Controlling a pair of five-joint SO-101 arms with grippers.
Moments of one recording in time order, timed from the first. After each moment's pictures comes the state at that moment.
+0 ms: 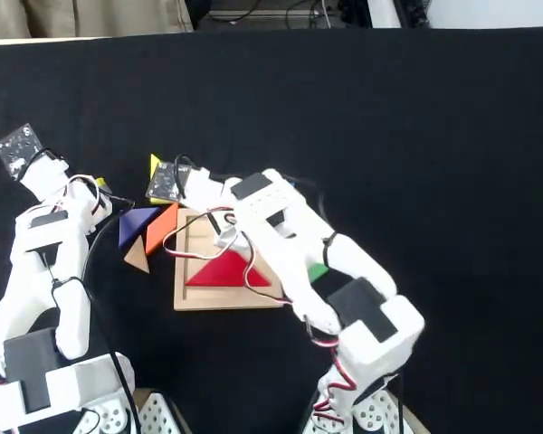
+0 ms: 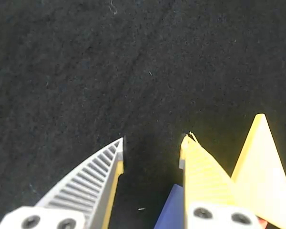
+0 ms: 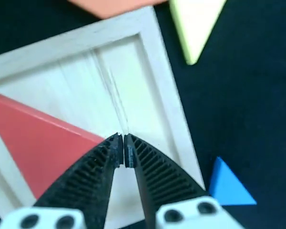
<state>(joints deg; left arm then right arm) -22.9 -8.7 49.8 19.1 16.8 -32.5 13.2 20.0 51.5 42.6</state>
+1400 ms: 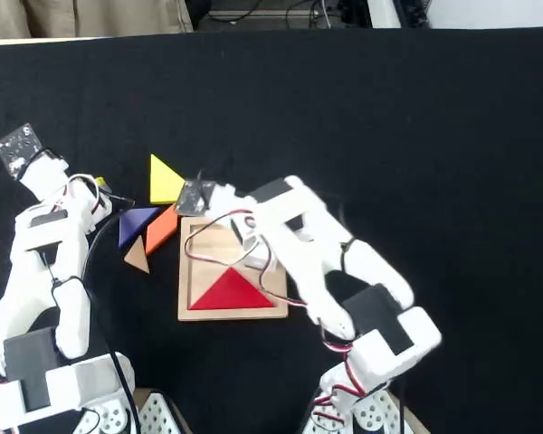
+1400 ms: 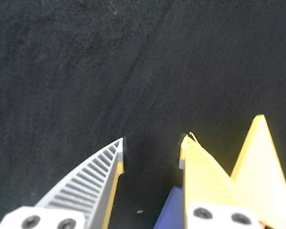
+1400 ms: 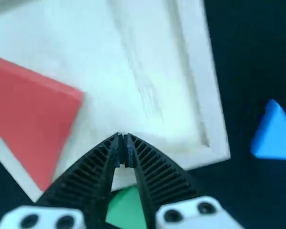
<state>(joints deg) -22.9 -8.7 49.1 19.2 16.8 -27.3 5.7 28.0 58.9 44.0</state>
